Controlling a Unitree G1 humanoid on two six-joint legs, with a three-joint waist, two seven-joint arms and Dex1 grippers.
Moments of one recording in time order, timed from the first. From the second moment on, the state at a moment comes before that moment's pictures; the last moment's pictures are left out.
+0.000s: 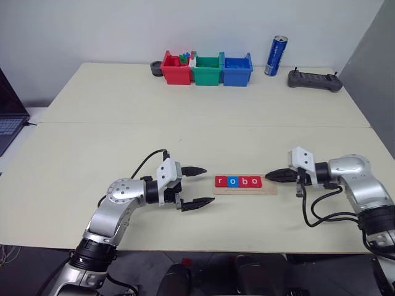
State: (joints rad) left arm -0.27 0.53 -0.14 -0.09 -0.35 0.19 -1.10; right arm -0.47 -0.79 0.10 0.24 0.18 0.08 1.31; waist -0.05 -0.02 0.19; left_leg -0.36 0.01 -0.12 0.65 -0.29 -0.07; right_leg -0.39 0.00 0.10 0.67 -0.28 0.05
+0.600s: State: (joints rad) left arm -0.29 0.50 -0.15 -0.07 -0.36 0.17 -1.15; right arm 0.06 -0.48 -0.43 -0.43 0.25 0.63 0.45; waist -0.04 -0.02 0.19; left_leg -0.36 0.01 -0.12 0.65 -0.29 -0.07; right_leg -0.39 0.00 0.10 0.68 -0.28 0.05
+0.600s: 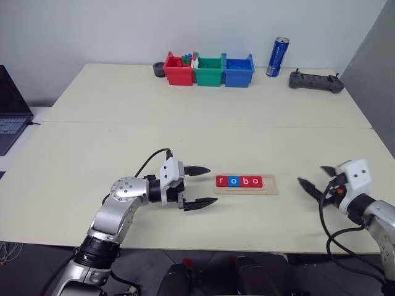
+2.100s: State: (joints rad) left arm -0.38 0.46 -0.17 -0.03 -0.35 0.17 -1.17; right arm -0.23 -0.64 -0.51 0.37 0.30 0.42 0.45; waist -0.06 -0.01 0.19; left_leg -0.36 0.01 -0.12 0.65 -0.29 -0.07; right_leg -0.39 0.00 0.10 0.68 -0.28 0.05
